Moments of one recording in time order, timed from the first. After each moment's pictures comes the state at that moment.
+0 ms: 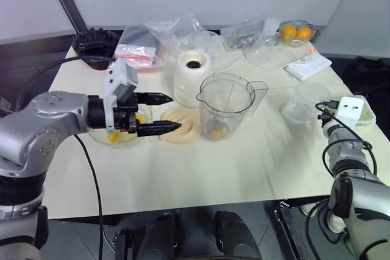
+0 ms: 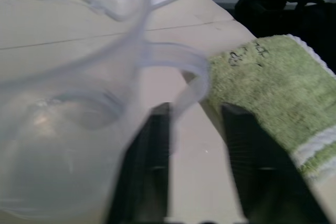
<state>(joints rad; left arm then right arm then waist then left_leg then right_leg) -0.54 0.85 0.10 -0.44 -0.82 0.91 -0.95 -0.76 -0.62 -0.34 1.30 0.10 -0.21 0.09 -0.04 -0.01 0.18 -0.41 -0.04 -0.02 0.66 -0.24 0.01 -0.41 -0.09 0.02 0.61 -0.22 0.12</state>
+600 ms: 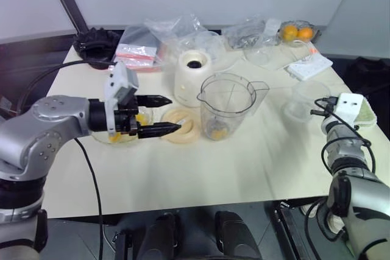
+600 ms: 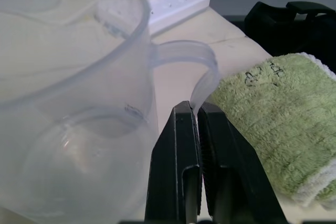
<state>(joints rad) -0.51 0.84 0.10 -0.44 -0.83 0.91 -0.93 -0.74 -0.60 -0.37 1.21 0.15 -0.23 0.13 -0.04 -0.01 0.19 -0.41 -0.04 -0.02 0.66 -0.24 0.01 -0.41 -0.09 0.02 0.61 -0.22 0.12</state>
